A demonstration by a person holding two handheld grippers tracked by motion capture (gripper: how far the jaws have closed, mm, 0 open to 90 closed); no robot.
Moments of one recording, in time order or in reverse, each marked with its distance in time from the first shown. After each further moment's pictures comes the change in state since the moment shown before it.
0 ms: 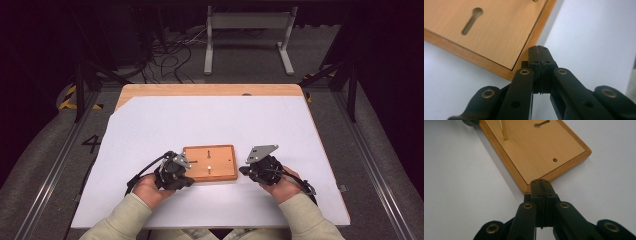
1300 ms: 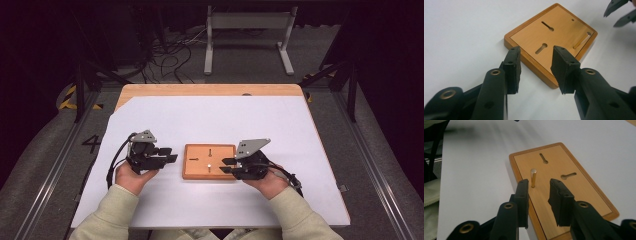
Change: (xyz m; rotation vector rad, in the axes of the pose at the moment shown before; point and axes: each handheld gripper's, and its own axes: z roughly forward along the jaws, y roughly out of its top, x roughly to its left) left arm 0.049 -0.026 -0.060 -0.343 0.078 -0.228; right arm 0.007 0.036 0.012 -0.199 0.146 -0.066
